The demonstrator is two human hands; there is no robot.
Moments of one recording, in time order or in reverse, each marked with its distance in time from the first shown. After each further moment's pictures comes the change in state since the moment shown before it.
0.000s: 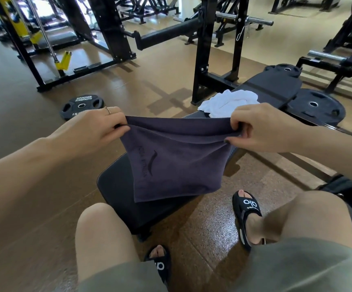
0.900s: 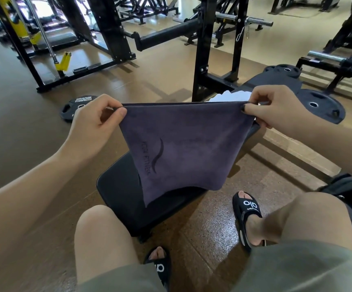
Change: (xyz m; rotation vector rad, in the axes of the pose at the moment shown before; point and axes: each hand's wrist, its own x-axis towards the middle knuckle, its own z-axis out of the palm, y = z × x) left_hand 0.010 0.034 0.004 -0.545 0.433 -0.493; right_hand 0.011 0.012 -0.015 0.526 0.229 0.601
